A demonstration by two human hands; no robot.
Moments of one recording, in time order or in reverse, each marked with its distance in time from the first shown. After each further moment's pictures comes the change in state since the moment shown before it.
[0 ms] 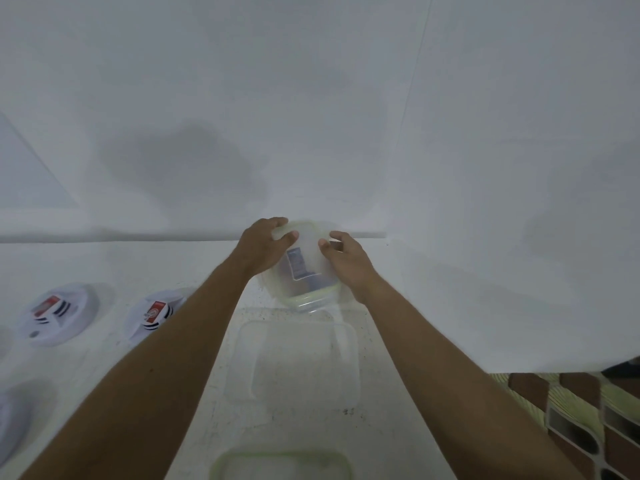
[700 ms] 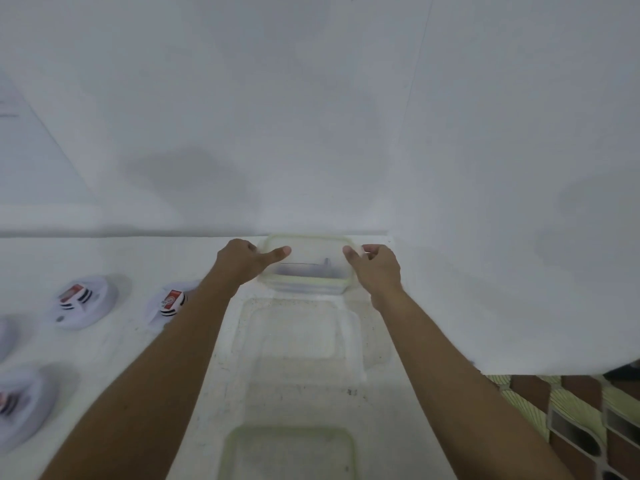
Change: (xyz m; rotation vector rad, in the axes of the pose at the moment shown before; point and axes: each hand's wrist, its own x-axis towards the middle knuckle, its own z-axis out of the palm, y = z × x) left_hand -0.055 -0.021 -0.024 -0.112 0.004 -0.326; right_hand -0.037 0.013 -0.017 0.074 0.285 0.056
